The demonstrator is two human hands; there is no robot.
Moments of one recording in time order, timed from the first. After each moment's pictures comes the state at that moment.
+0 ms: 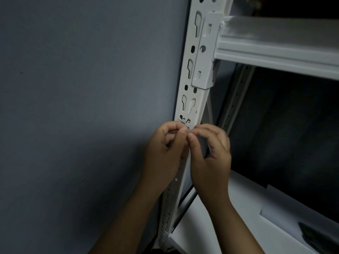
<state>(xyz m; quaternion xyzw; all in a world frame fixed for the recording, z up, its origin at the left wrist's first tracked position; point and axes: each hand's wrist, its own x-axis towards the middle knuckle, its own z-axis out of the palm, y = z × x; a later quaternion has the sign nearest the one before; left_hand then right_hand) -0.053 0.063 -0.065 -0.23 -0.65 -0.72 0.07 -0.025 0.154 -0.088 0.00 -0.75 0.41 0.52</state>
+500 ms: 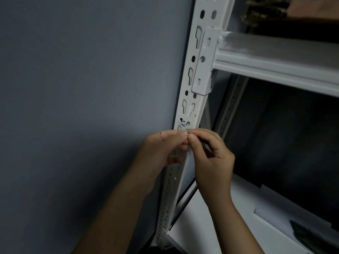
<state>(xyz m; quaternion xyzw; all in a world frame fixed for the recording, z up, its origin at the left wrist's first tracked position) -0.046 0.040 -0.046 -0.18 -0.61 -0.76 -0.14 -0.006 0.147 -0.068 0.04 -0.72 0.51 0.46</state>
